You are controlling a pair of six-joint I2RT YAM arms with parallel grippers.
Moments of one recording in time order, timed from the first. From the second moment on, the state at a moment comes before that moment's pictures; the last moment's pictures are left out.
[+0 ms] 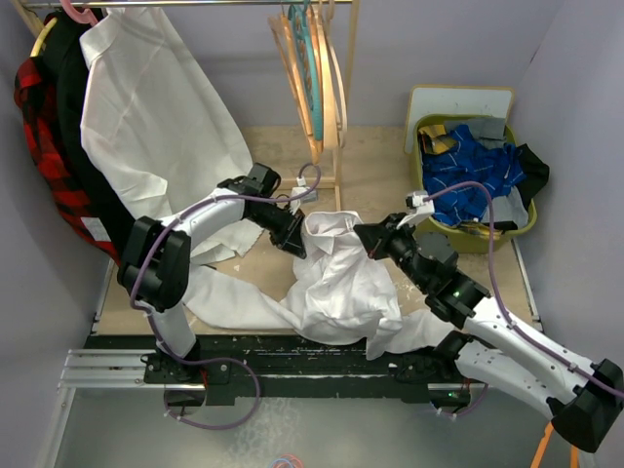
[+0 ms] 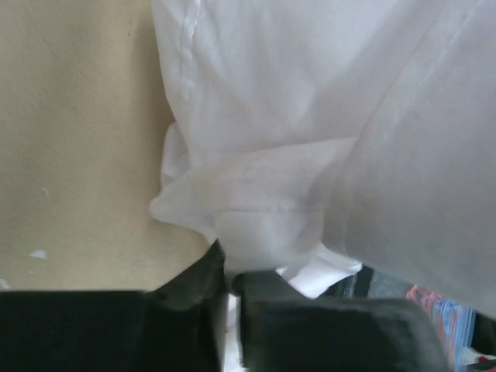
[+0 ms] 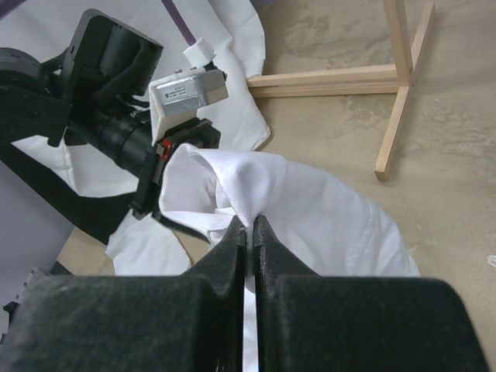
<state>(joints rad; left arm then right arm) -0.45 1.79 1.27 -0.69 0.93 0.30 0.73 0.80 0.58 0.09 0.20 0.55</state>
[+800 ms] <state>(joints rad) -0.14 1.27 1.57 -1.01 0.61 0.36 0.73 1.13 1.06 0.02 -0.10 0.26</state>
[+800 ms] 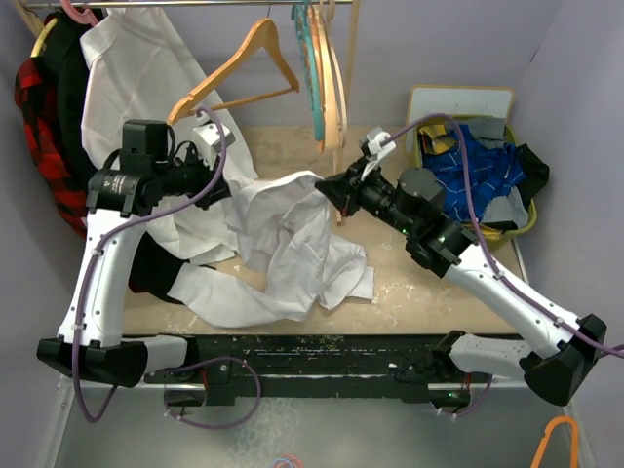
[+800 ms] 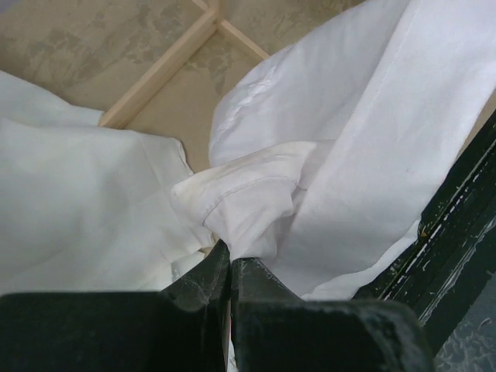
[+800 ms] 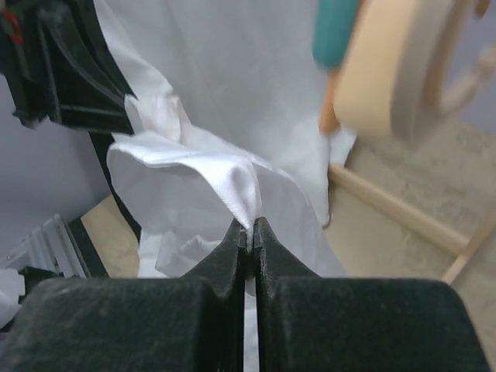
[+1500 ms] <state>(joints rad) -0.10 1.07 1.61 -1.30 0.61 0.56 0.73 1.18 1.37 -0.18 -0.30 0.14</state>
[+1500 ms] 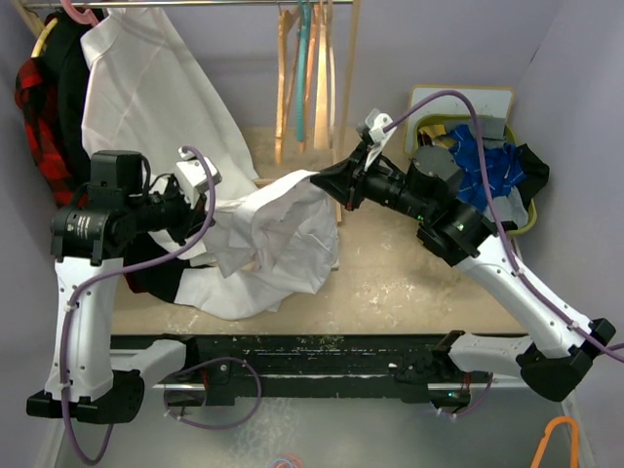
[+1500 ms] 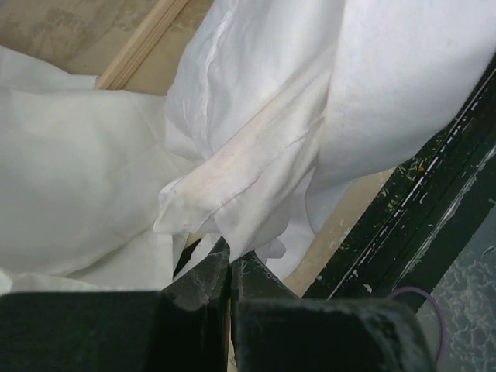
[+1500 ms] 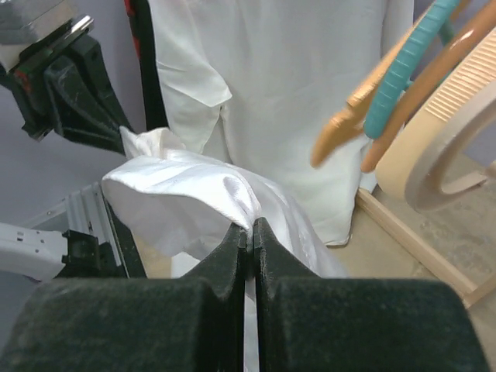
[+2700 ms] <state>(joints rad) -0.11 1.32 1.19 -0.88 0.26 0.43 0.73 1.30 0.77 0.17 -0.49 0.54</state>
